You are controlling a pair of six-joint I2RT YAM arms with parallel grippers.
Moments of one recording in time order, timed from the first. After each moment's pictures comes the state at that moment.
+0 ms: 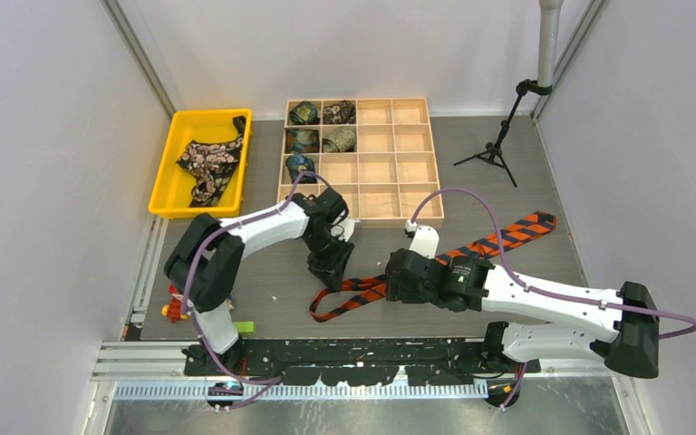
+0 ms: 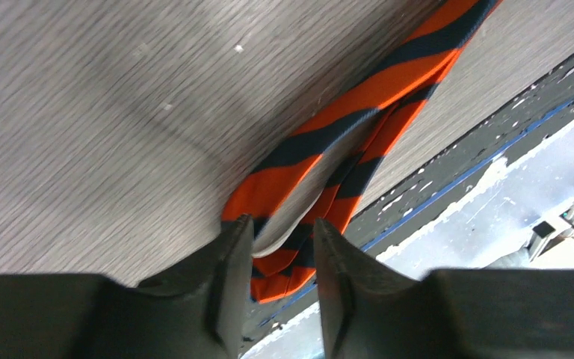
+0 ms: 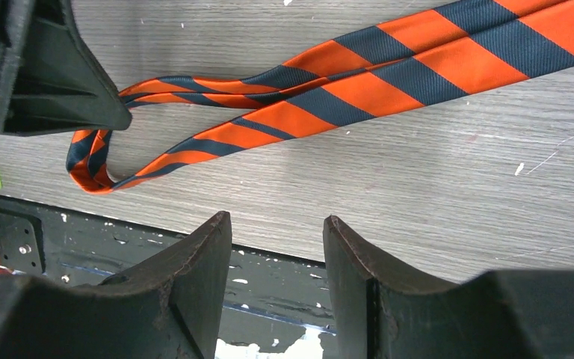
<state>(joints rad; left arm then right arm) -0.68 1.74 1.14 -0.84 0.43 -0.19 1.16 1.09 0.83 -0.78 0.39 1.08</state>
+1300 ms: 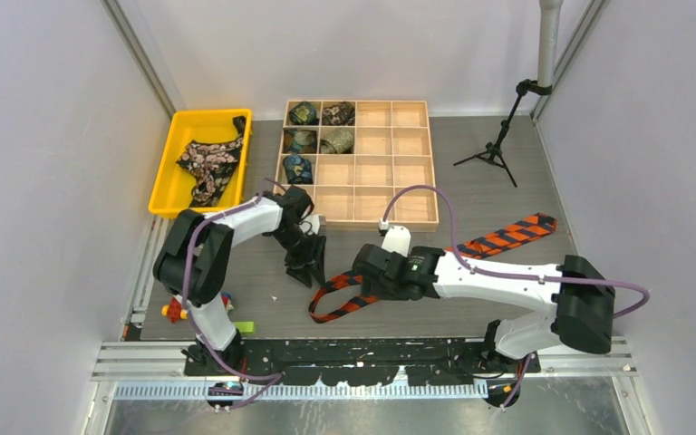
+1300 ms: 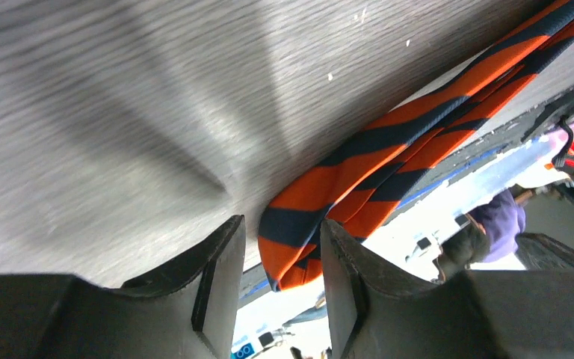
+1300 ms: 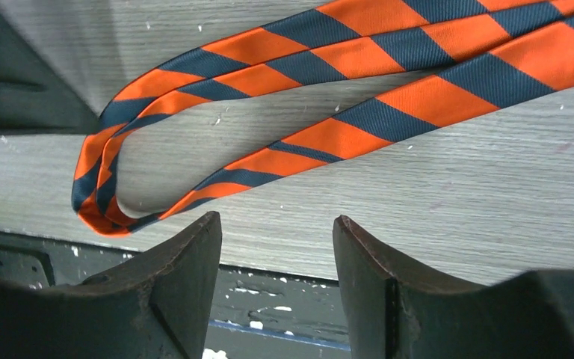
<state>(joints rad) -0.48 1.78 1.03 -0.81 0.55 -0.32 1.17 1.36 0.93 -0.72 0.35 1.12</state>
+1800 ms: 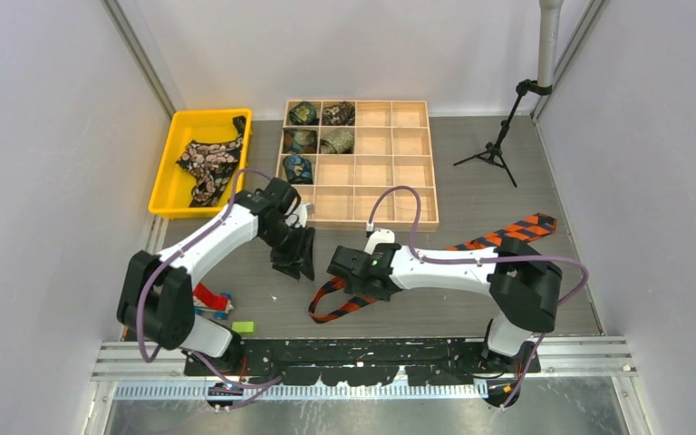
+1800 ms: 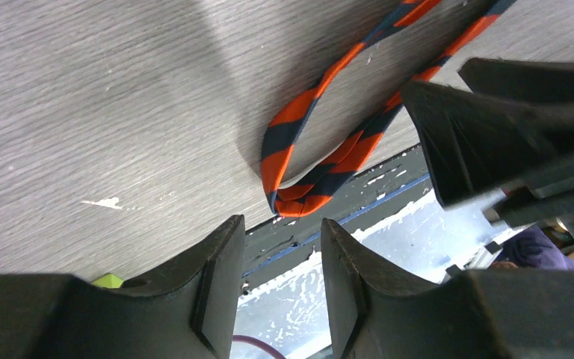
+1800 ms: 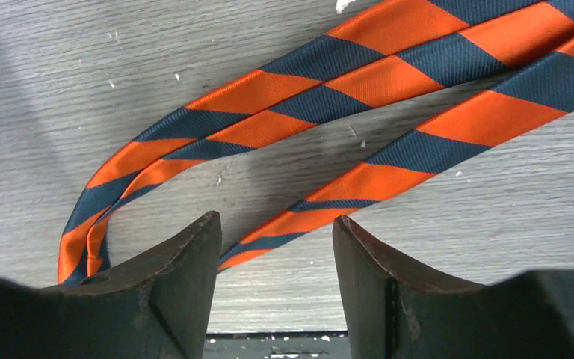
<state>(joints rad) -0.46 1.49 1.03 -0.95 0.43 -0.32 1.17 1.65 1.07 -0.74 0.40 1.31</state>
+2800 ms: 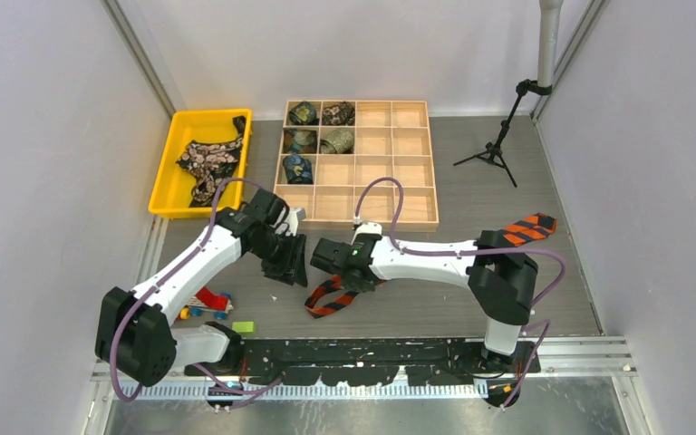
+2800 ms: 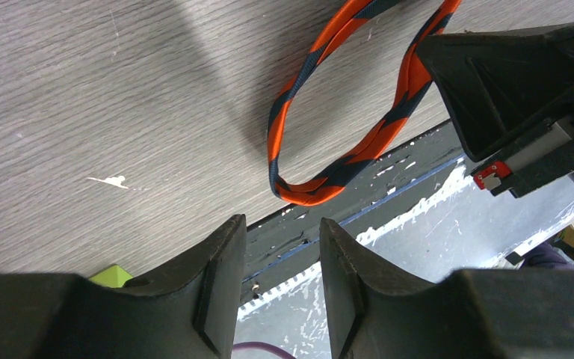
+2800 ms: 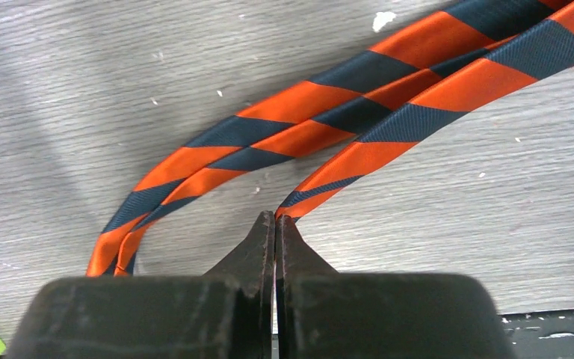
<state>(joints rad) -0.46 1.24 0.91 -0.93 0.39 -0.31 1.17 1.78 1.26 -0.87 0.42 1.33</state>
